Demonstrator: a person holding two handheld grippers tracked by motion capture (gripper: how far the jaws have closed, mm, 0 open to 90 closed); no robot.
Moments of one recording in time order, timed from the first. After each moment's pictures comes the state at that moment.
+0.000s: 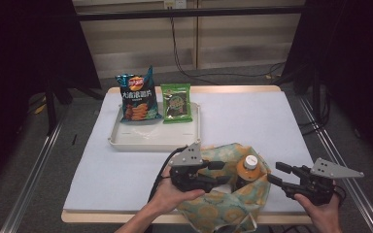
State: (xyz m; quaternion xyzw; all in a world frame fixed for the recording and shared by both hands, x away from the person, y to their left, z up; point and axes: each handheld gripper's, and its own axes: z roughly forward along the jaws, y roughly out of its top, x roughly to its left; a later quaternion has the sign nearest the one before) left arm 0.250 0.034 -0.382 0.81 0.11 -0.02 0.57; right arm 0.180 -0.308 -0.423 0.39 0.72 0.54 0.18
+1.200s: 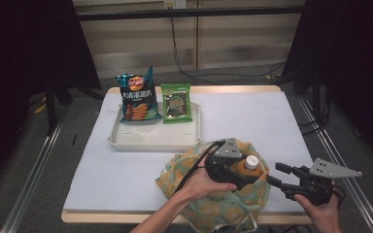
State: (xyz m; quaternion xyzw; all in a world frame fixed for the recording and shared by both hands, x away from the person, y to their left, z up) left arm 0.277 -0.044 -0.406 0.85 0.07 -0.03 0.52; right arm 0.182 -0.309 -0.427 0.39 0.73 0.54 0.17
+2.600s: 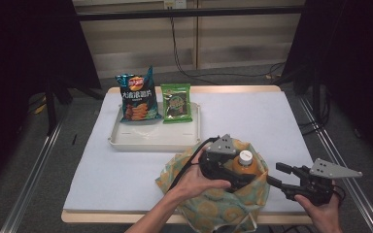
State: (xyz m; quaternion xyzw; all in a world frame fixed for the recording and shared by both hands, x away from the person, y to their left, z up) left arm 0.273 -0.027 -0.380 0.84 0.07 -0.04 0.53; right arm 0.181 -0.310 -0.427 0.39 0.73 0.54 0.17
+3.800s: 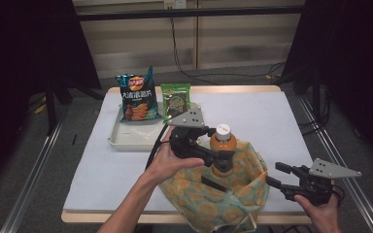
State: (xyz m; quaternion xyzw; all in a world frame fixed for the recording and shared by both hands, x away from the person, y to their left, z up) left arm 0.294 0.035 -0.307 0.82 0.08 -0.03 0.57; right arm 0.182 -0.308 -0.427 0.38 0.73 0.54 0.17
